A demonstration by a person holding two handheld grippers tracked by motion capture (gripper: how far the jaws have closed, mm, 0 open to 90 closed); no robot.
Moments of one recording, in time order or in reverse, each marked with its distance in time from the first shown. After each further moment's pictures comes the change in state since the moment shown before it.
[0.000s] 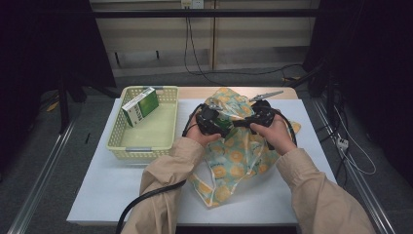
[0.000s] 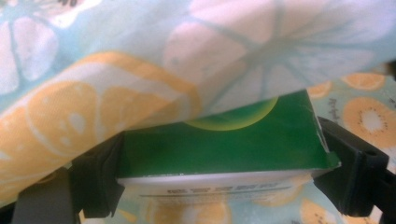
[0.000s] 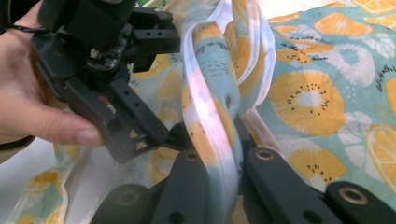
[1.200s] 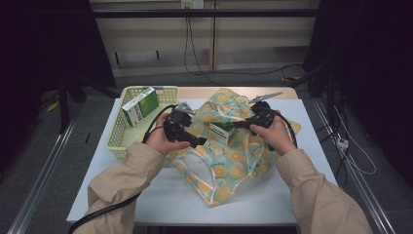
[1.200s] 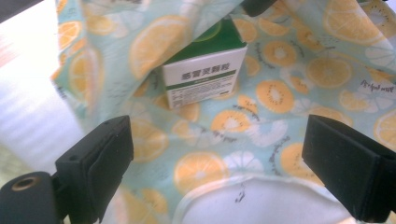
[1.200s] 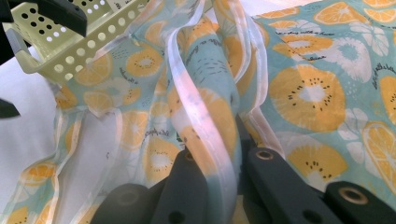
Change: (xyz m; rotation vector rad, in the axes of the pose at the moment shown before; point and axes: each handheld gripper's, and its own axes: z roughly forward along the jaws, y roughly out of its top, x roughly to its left) left arm 0.018 -0.025 -0.124 0.046 -0.127 0.067; right arm -0.002 -0.004 0.002 0.013 -0.012 -0.006
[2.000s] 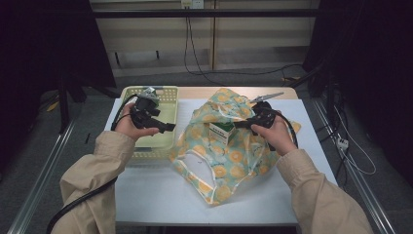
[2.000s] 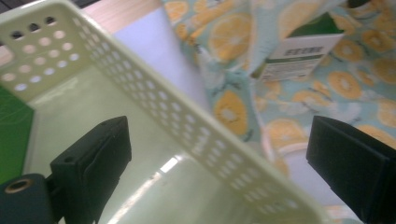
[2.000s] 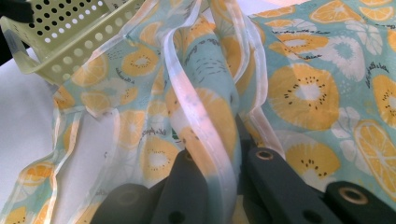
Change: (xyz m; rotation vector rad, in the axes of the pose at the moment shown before) left arm 0.085 -0.034 -0.045 -0.015 0.089 -0.108; right arm -0.003 -0.001 -0.001 -0.001 -0.003 0.008
